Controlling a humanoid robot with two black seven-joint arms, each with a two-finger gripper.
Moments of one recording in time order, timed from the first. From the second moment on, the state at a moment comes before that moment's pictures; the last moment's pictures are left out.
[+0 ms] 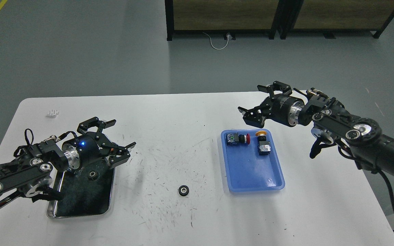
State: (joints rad) left arm -0.70 0.72 -0.18 -1.28 0.68 -0.01 -0.15; right arm 0.89 -0.40 0.16 0.84 -0.67 0.20 0.18
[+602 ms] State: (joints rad) left arm -0.65 0.91 -0.13 -1.46 0.65 -0.03 -0.16; right arm 0.85 -0.26 -0.08 0.92 -0.71 0.21 0.19
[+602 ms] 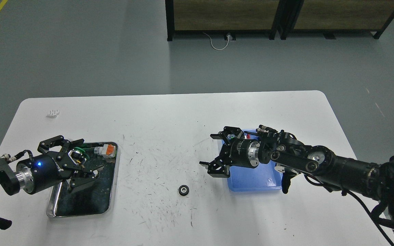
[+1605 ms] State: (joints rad) left arm -0.65 0.92 -0.15 -1.45 0.65 -0.03 -0.17; right arm 0.82 -0.03 -0.18 0.79 -0.74 0.23 0.21
